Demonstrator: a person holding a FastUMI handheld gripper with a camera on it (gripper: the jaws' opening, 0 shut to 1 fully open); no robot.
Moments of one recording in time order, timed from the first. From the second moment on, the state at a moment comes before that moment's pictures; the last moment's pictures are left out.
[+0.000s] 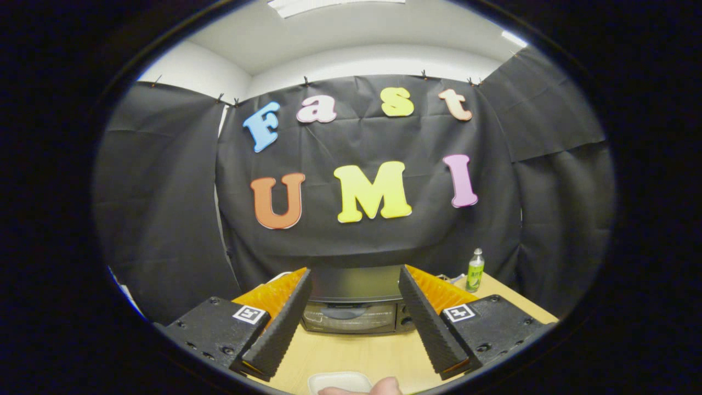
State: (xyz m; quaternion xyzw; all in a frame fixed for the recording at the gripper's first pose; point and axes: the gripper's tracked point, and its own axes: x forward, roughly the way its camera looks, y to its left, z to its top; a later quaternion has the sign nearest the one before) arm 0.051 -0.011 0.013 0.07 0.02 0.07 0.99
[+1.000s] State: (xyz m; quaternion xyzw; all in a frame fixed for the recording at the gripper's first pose) arm -0.115 0.016 0.019 -0.01 0.04 0.10 0.99
